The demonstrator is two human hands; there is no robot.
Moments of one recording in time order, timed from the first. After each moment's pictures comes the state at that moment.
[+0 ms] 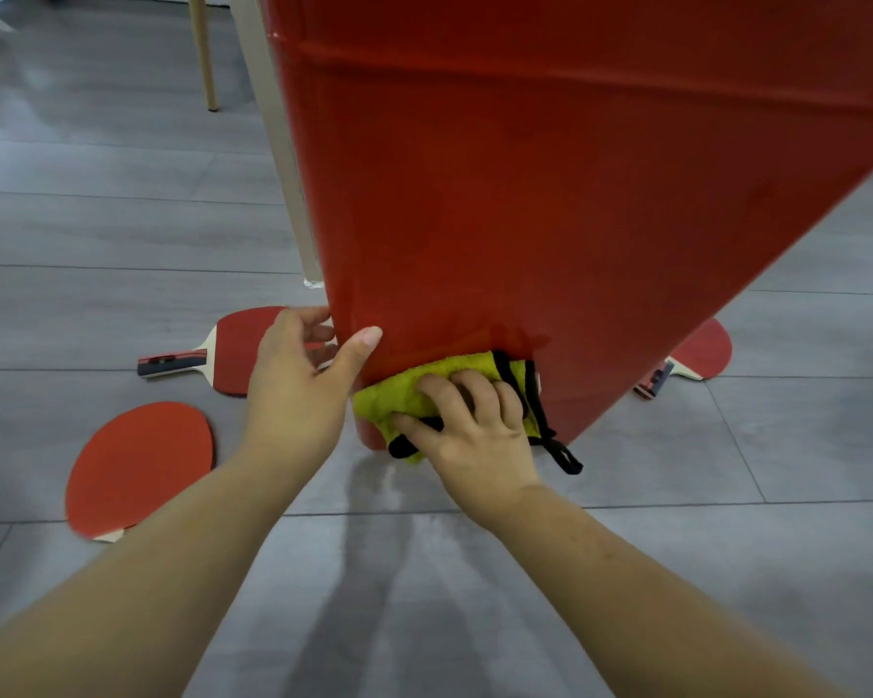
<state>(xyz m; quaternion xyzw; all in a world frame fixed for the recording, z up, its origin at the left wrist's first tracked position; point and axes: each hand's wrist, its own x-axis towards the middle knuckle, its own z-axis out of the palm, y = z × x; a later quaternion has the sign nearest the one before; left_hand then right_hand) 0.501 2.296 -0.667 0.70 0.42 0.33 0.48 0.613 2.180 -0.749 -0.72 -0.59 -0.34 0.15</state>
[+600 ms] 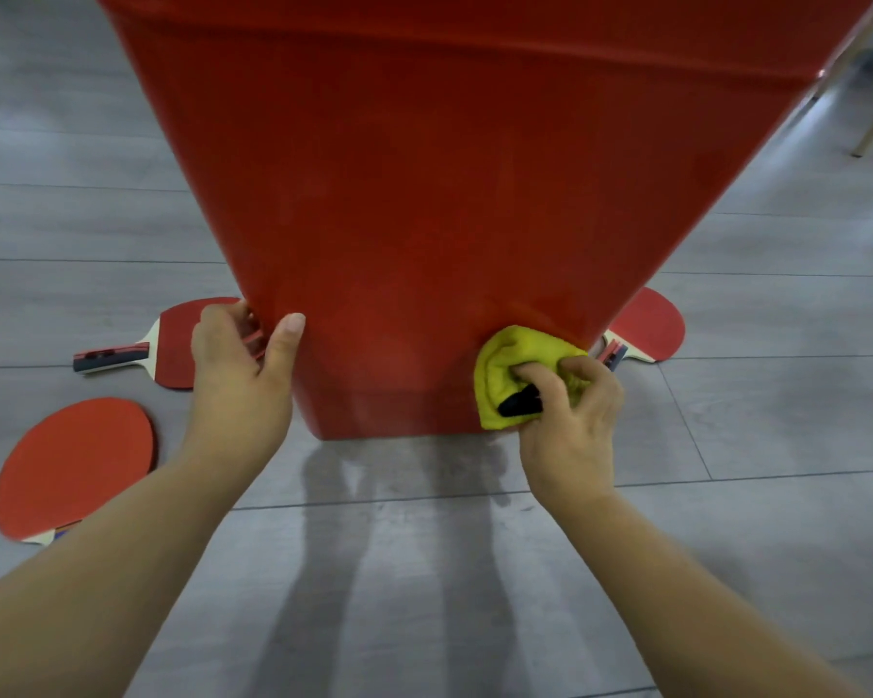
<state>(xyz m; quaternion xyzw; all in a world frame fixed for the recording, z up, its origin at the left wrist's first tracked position) 0.514 2.282 -0.684 0.73 0.44 0.33 0.40 0.683 2.091 -0.755 -0.85 -0.37 -0.20 0.32</state>
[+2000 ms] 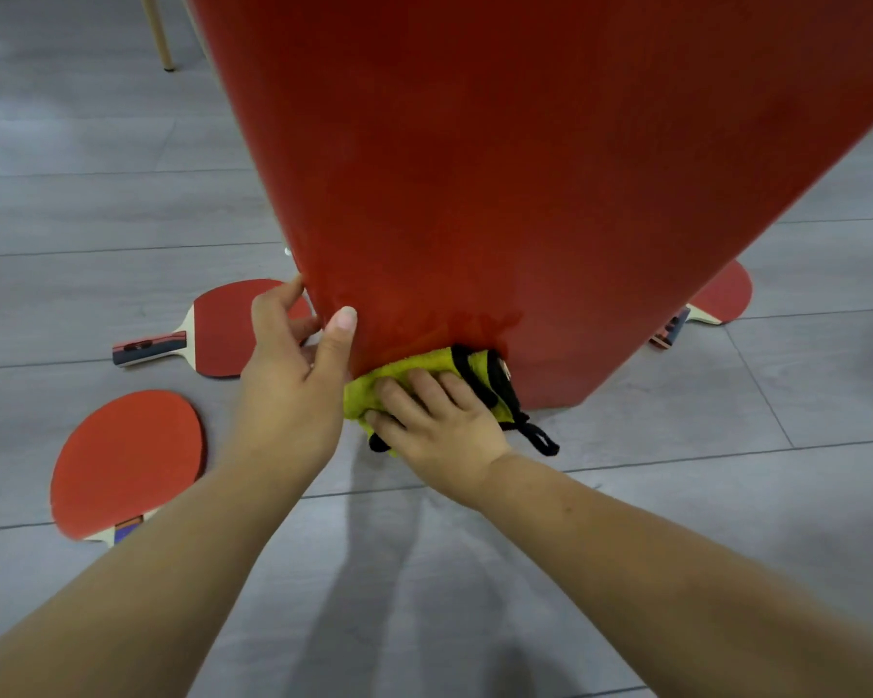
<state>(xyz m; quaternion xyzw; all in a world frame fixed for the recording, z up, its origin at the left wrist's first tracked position) 0.497 2.287 -0.689 0.75 0.40 0.28 0.44 0.604 2.198 -0.799 -0.68 -0.65 -0.33 0.10</state>
